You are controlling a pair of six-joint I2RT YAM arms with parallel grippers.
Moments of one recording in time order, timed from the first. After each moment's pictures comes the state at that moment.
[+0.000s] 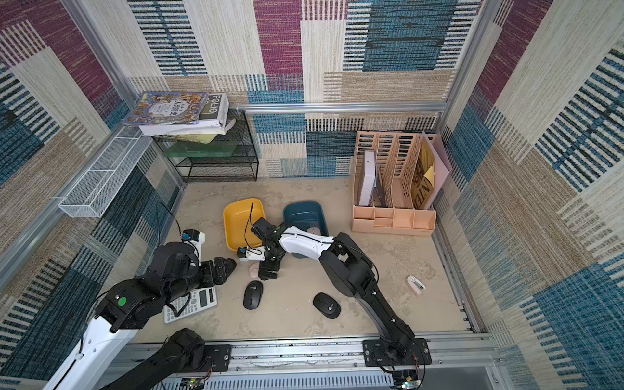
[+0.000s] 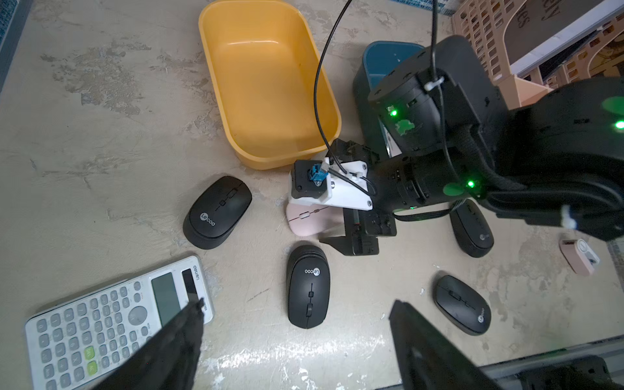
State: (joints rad) left arm -0.49 0.72 0.99 -1.06 -0.13 -0.51; right arm 0.94 2.29 1.80 -0.72 -0.25 -0.64
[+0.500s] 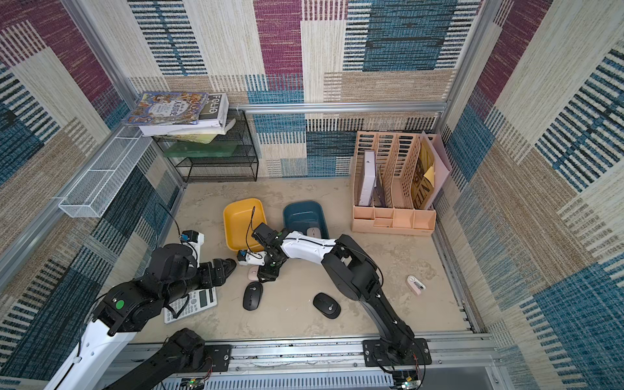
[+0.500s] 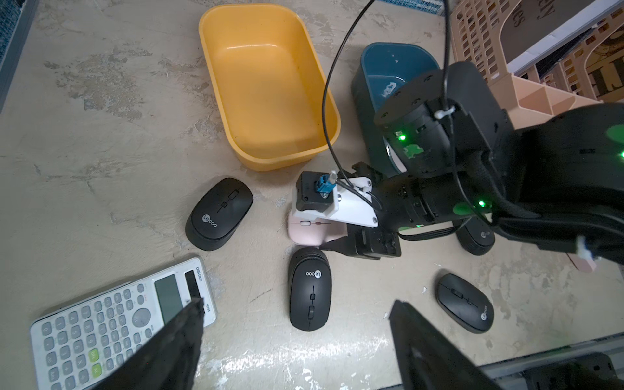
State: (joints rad) left arm -0.49 0.71 0.99 -1.06 -0.14 -0.50; right arm 0.96 2.20 1.65 -0.65 -0.29 -0.50
